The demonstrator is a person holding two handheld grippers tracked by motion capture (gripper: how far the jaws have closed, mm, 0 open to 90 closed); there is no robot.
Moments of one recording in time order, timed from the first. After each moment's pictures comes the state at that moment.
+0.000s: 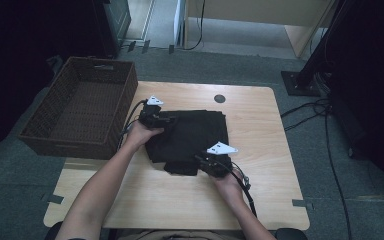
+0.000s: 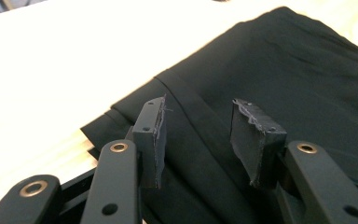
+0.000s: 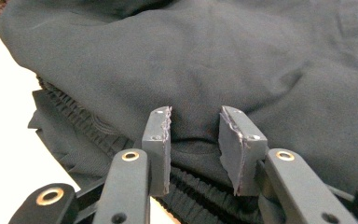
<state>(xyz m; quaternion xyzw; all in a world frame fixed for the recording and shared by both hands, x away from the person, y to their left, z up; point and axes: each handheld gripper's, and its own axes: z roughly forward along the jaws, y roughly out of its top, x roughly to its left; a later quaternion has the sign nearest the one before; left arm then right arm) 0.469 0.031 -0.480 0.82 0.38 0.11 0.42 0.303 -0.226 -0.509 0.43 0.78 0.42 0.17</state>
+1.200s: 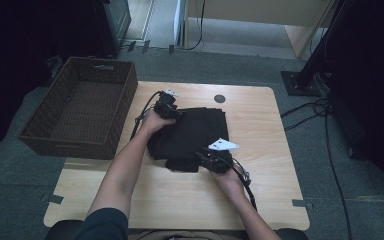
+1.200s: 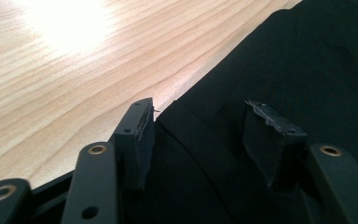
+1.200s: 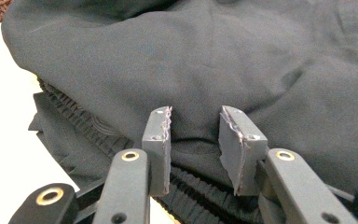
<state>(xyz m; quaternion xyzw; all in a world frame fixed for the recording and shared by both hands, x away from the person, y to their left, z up) 0.530 -0.015 -0.505 0.85 0.37 0.09 0.36 0.315 -0.230 -0.510 0.43 0.78 0.43 0.16</state>
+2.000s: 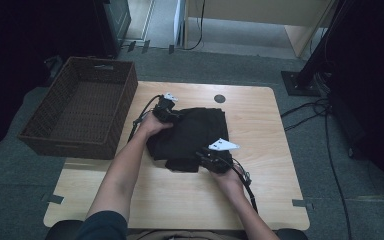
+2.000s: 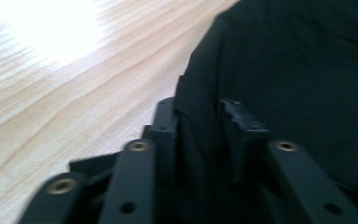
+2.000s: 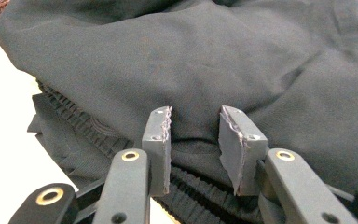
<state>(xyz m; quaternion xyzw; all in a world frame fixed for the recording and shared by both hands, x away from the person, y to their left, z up) 0.516 -0.010 -0.506 0.87 0.32 0.08 0.37 0.315 -0.230 -0.512 0.43 0.78 0.43 0.16</state>
